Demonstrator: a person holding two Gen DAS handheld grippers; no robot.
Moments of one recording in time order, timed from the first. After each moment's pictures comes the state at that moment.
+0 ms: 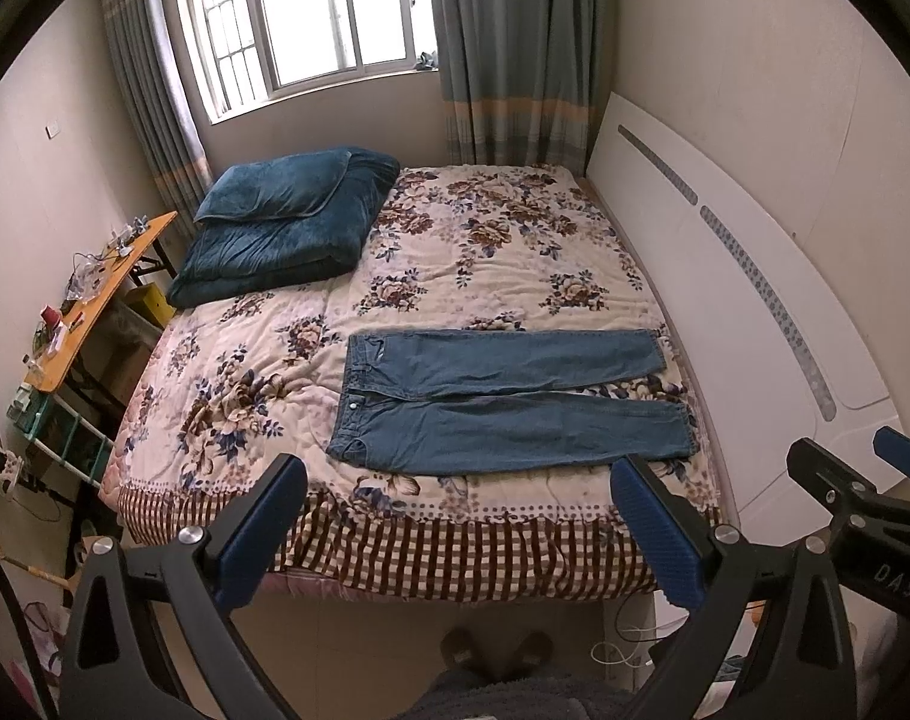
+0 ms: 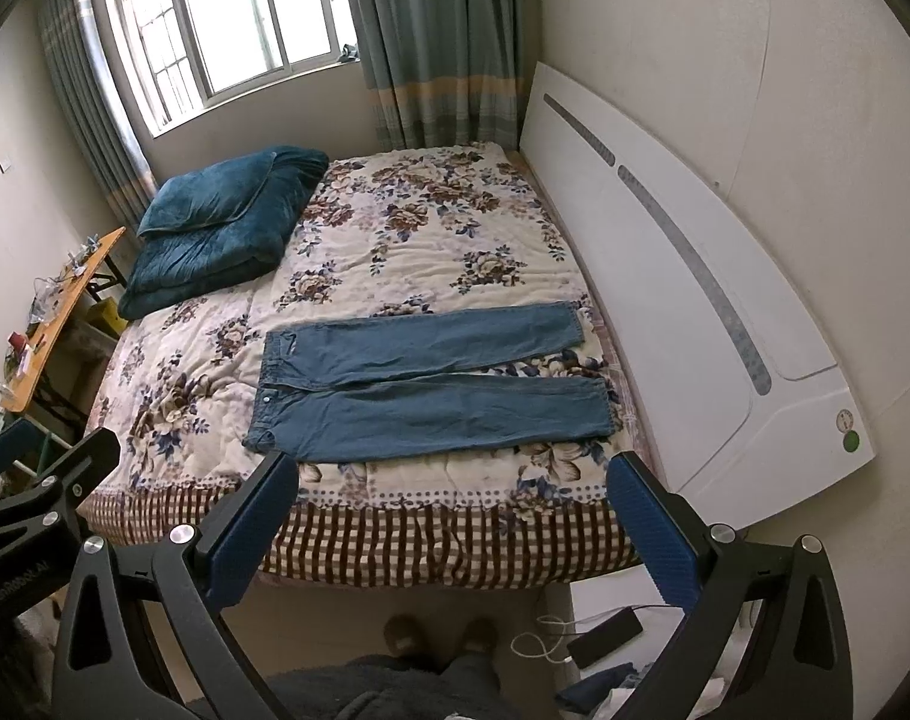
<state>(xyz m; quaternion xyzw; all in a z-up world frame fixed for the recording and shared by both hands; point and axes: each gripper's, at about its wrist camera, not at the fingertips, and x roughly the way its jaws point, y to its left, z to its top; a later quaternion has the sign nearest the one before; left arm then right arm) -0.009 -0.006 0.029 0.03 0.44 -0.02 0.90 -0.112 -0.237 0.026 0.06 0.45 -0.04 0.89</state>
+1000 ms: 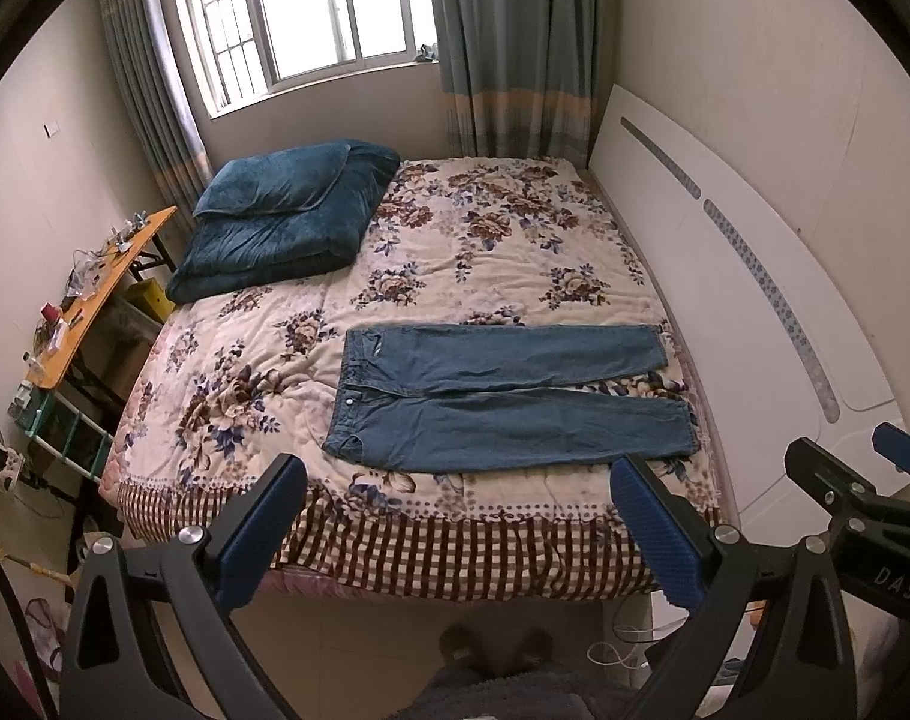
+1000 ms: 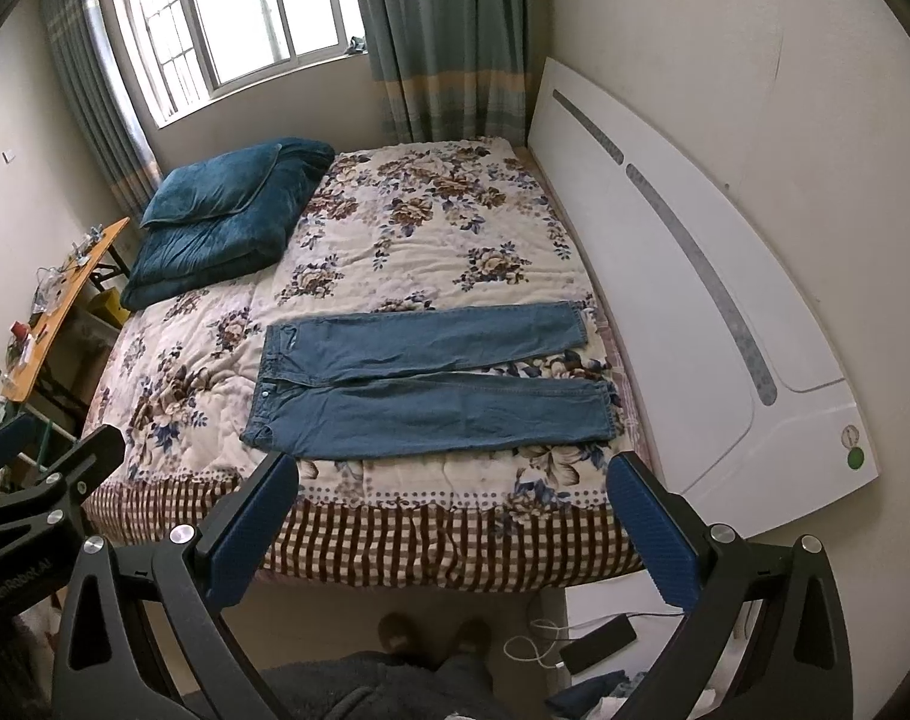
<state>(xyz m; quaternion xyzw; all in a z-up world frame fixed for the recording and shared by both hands) -0.003 -0.012 0.031 0.03 0.45 -0.02 0.89 -0.103 -0.240 0.016 0.06 0.45 -0.03 0.89</state>
